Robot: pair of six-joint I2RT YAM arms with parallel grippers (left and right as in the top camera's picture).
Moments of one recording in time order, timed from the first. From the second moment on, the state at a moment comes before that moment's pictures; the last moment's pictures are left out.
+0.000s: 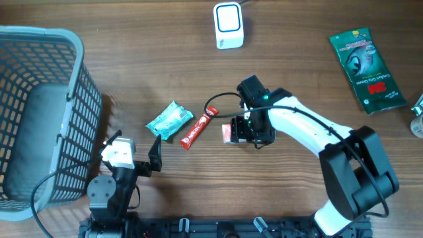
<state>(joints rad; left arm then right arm) -0.02 0.02 0.10 -0.32 0.16 -0.07 0.51 1.80 1.05 -0.73 -0.26 0.49</state>
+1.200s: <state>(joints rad) -0.02 0.02 0.10 -0.32 0.16 -0.07 0.51 1.33 1.00 -0.12 -0.95 -0.86</state>
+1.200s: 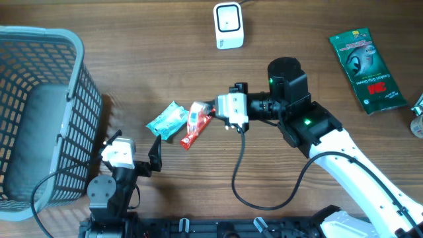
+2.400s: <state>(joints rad) -0.02 0.02 0.10 -0.32 0.16 -0.07 0.34 2.01 1.08 0.85 -0.62 1.96</state>
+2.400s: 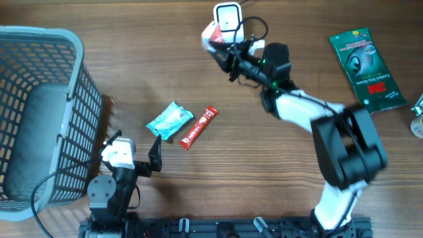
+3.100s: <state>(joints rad) -0.02 0.02 0.10 -0.32 0.16 -0.07 0.28 2.36 1.69 0.34 -0.62 2.05</state>
